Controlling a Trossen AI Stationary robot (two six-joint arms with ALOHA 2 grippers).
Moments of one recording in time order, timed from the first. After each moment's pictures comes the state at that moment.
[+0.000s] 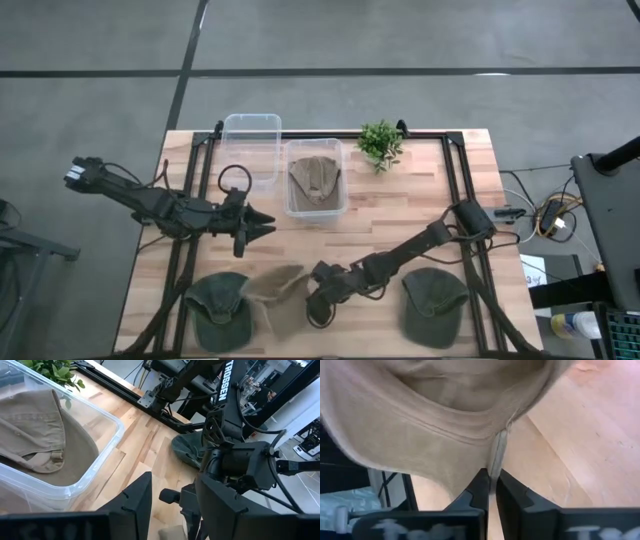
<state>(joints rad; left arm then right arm) -0.36 0.81 0.70 -0.16 -0.39 -0.67 0.42 2.12 1.35 0.04 0.11 1.10</state>
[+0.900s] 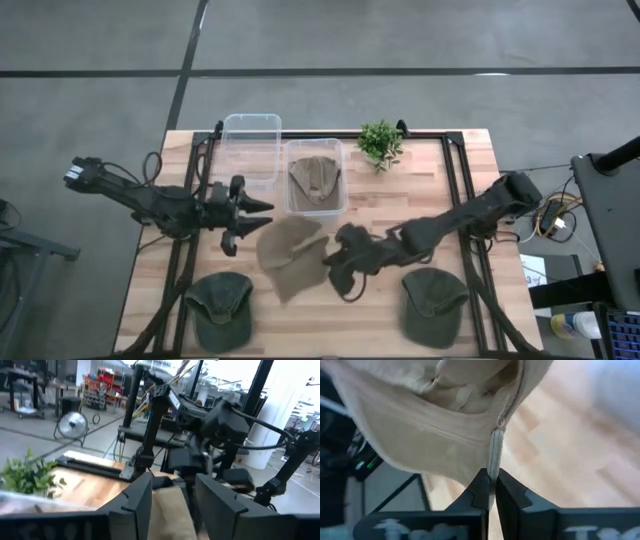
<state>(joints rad) -0.36 0.78 0.70 0.19 -0.39 -0.23 0.39 1.67 1.35 -0.35 0.32 0.99</state>
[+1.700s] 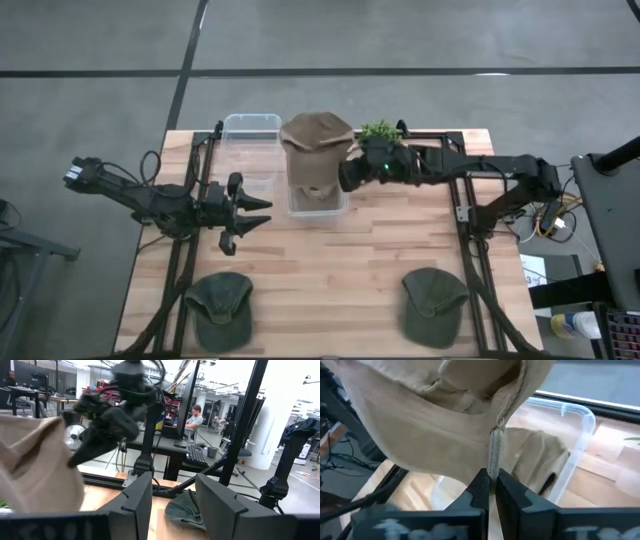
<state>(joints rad) -0.36 0.77 0.70 0.22 -0.39 -0.16 -0.09 1.45 1.35 -0.50 0.32 0.86</state>
